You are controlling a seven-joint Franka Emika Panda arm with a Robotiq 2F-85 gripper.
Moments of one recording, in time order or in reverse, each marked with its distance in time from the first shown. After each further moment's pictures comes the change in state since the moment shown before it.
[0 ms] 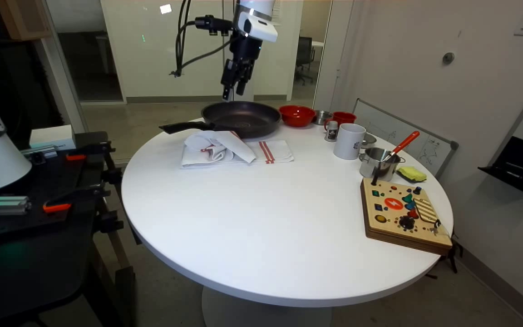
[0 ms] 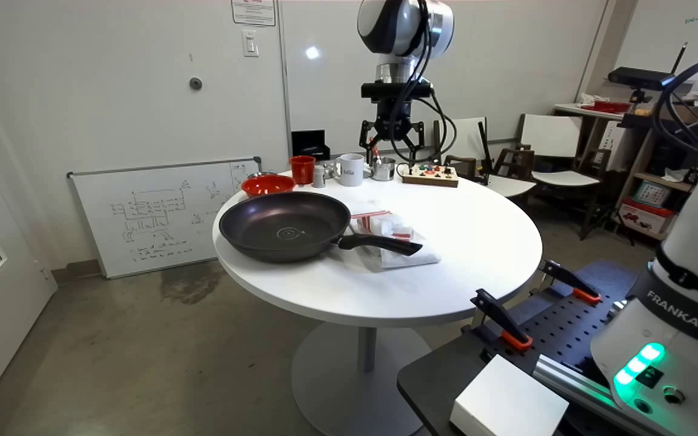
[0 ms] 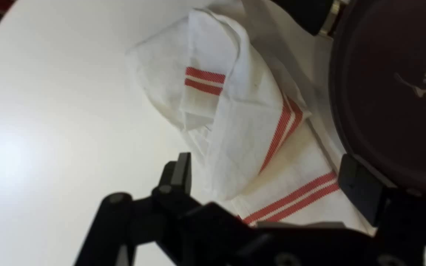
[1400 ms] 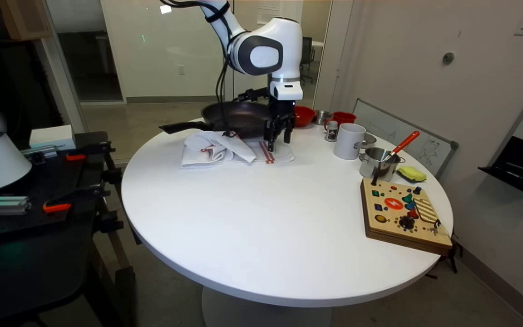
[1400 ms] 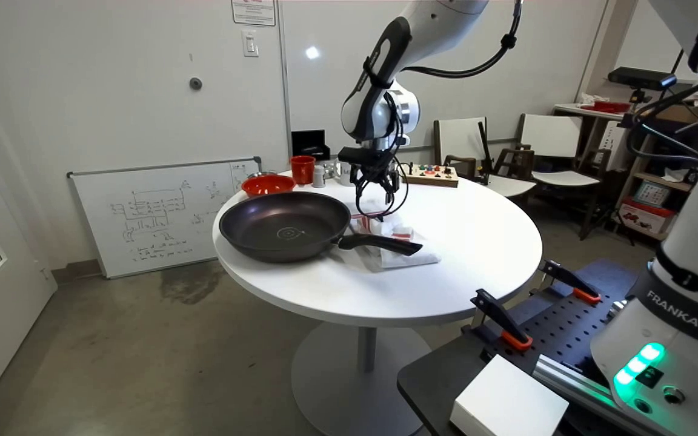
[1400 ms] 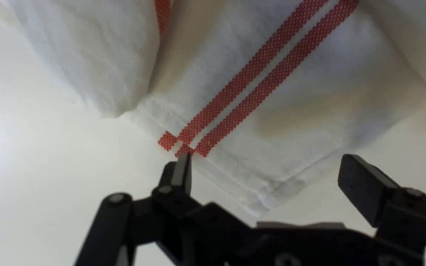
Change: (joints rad) arm 0.067 0.496 -0.111 0.336 -0.050 0.376 0.312
